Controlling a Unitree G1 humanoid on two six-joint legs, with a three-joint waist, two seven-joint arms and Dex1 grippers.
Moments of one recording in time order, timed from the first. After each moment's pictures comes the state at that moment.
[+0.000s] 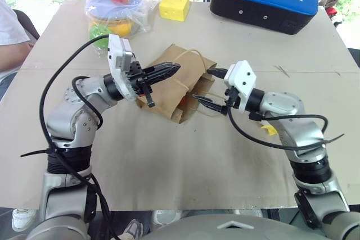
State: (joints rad) left arm -0.45 0.63 0.12 -0.17 -0.71 0.49 -0.98; right arm -0.41 -0.32 0.18 -0.48 0.19 0.62 0.73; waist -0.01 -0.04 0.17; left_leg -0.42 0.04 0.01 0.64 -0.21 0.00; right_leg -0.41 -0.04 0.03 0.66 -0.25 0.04
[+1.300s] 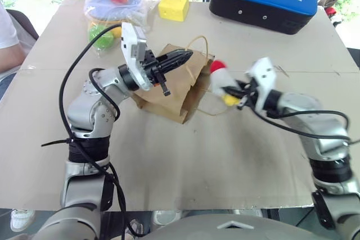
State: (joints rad) left arm -0.56 0.51 0.09 -0.14 -0.64 0.48 -0.91; right arm -0.43 -0.42 0.18 -0.33 0.33 0.72 0.65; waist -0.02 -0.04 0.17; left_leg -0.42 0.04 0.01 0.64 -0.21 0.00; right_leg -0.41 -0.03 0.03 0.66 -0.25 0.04
